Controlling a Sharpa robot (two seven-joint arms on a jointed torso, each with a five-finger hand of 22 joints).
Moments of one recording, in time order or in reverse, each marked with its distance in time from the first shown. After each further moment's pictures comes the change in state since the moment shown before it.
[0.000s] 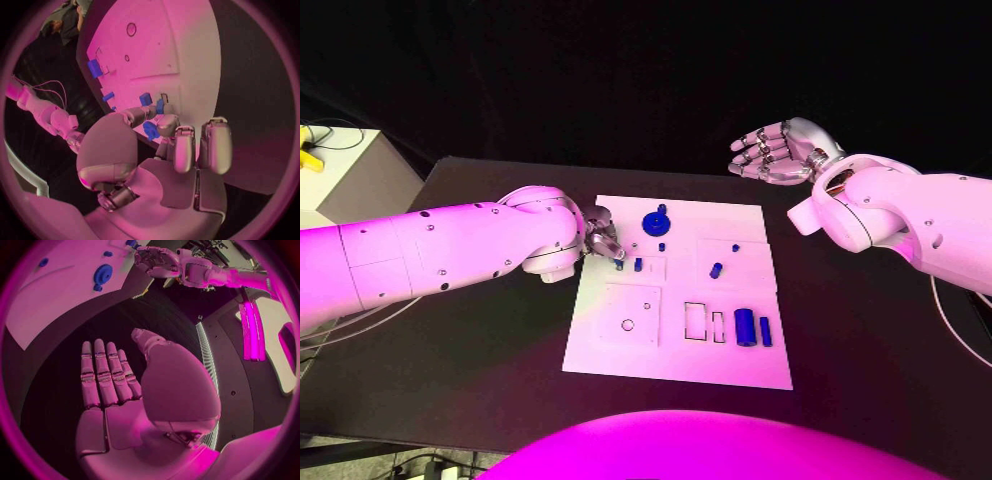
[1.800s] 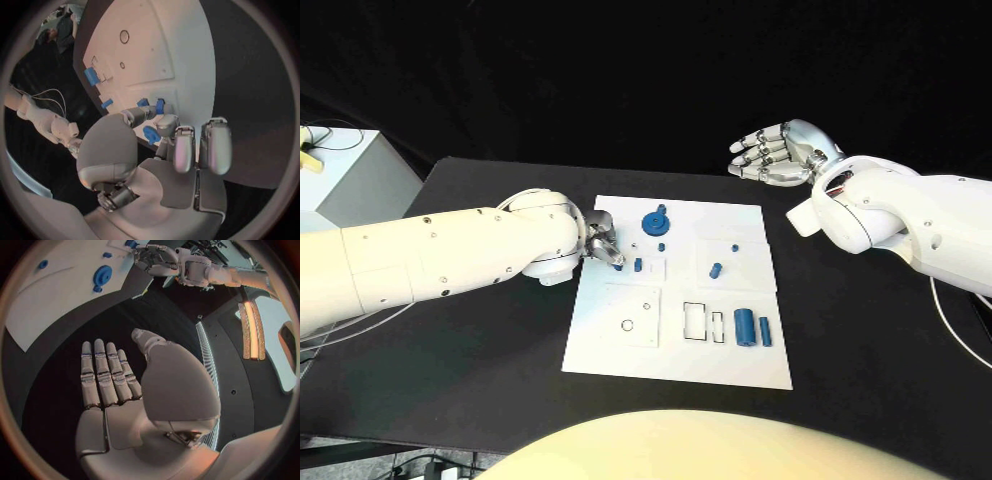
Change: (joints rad) left arm -0.008 0.002 -0.004 0.008 -0.064 0.026 -0.002; left_hand -0.001 -0.001 0.000 0.000 0.004 0.002 0.002 0.001 0.000 0.007 0.000 0.000 -0.002 0.000 0.000 0.000 0.000 0.000 0.004 -0.004 0.004 0.000; right arm -0.004 -0.002 0.000 0.000 0.007 0.006 0.005; right_hand -0.005 0.005 -0.003 -0.003 0.008 0.000 0.000 0.000 -0.001 -0.004 0.004 -0.005 0.000 0.000 0.000 0.000 -0.009 -0.001 -0.003 0.004 0.000 -0.015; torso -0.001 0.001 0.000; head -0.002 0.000
